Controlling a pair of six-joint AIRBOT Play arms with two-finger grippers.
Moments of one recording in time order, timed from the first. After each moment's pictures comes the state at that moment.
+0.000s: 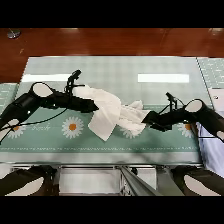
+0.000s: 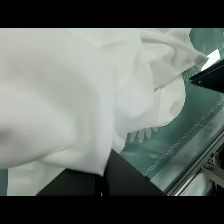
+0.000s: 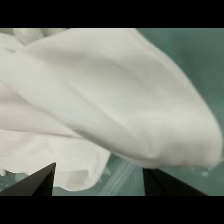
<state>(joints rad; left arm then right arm) -0.28 -1.24 0.86 0.68 -0.99 -1.17 0.10 -1.18 0.61 -0.87 1.00 1.56</state>
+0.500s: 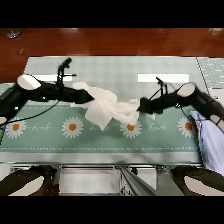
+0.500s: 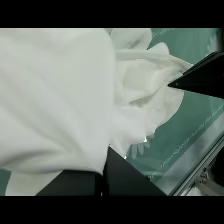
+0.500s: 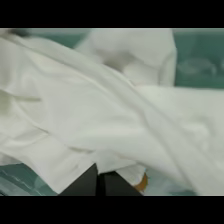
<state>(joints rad) -0.20 -1.17 0.96 0.68 -1.02 -1.15 0.17 -1.29 0.91 -0.83 1.03 1.49</state>
